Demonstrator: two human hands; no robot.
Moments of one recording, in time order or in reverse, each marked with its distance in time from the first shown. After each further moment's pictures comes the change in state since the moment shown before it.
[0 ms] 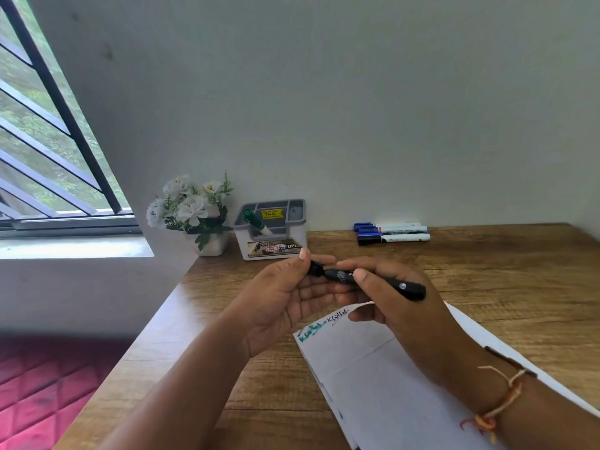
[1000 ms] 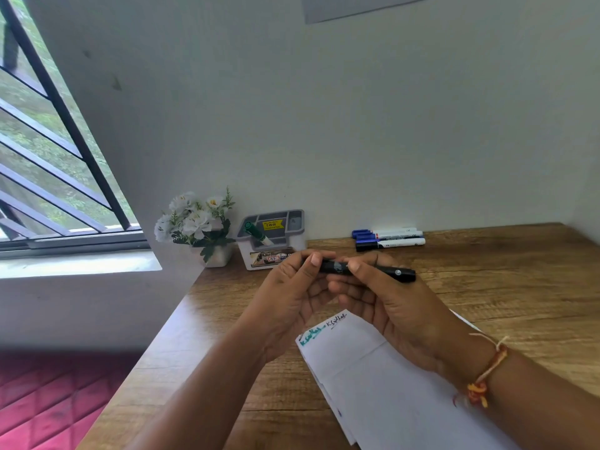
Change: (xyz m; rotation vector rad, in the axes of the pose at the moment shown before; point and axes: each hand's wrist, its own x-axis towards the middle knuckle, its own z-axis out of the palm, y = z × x) left_hand -0.006 -0.001 0.024 -0.024 -0.045 0.208; right_hand 0.006 -0.013 0.003 0.591 0.004 0.241
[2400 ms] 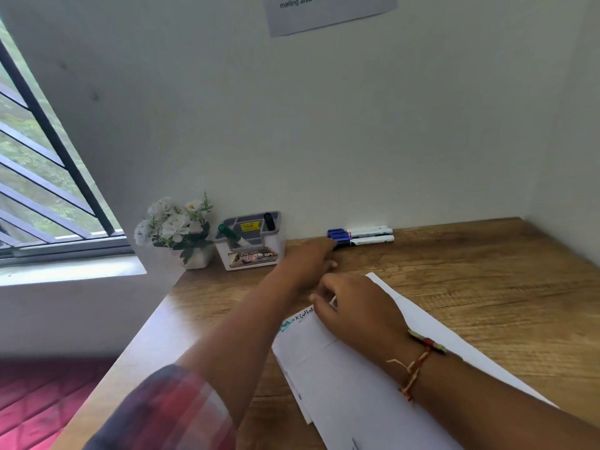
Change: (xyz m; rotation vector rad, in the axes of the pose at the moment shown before) left_hand 0.134 -0.045 0.011 1.776 -0.143 0.070; right_hand 0.004 0.017 -0.021 -1.570 0.122 -0.311
